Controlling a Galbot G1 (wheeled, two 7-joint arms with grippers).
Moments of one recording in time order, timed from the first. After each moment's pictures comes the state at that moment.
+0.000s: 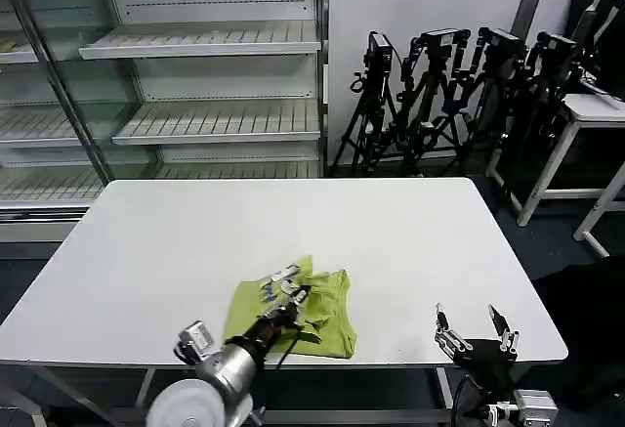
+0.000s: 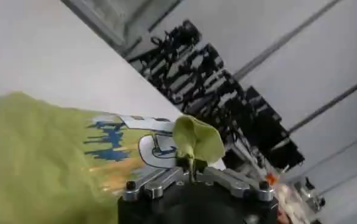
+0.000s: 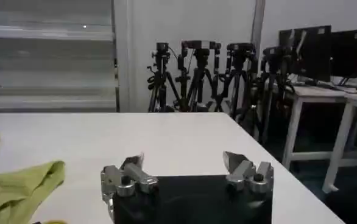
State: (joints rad) left arm 1.31 -1.33 -0.27 -2.20 -1.15 0.50 -0.30; right arm -1.73 1.24 0.54 2.42 0.30 -0.36 0.33
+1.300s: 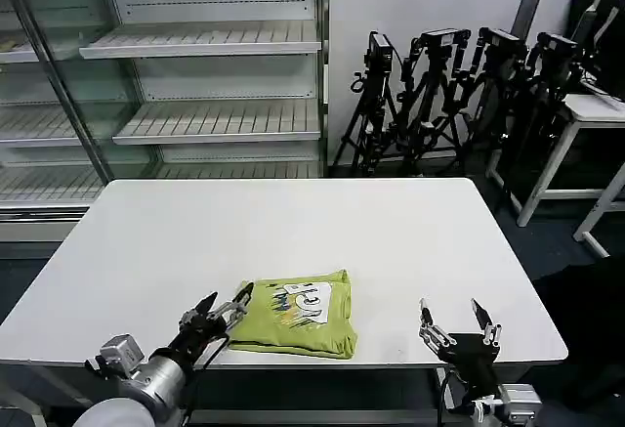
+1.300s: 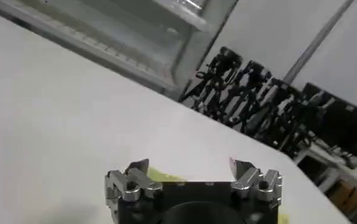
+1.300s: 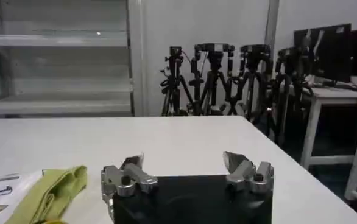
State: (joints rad) left arm 1.47 -1.19 -0.53 -2.30 -0.96 0.52 -0.26; right arm -1.68 1.23 0.48 2.41 0.29 -0.36 0.32
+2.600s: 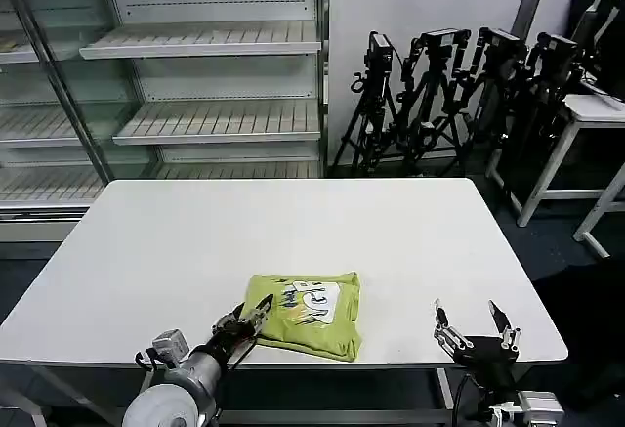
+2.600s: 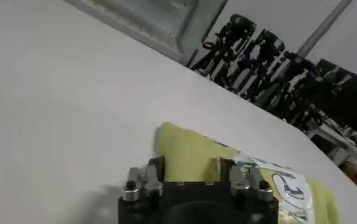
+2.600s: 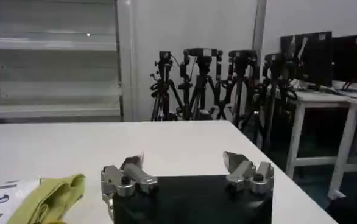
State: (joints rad) left arm 1.36 -1.24 -0.39 -2.09 -0.90 0.51 -0.25; right arm -1.74 1.25 0.54 2.46 0.29 -0.37 0.33
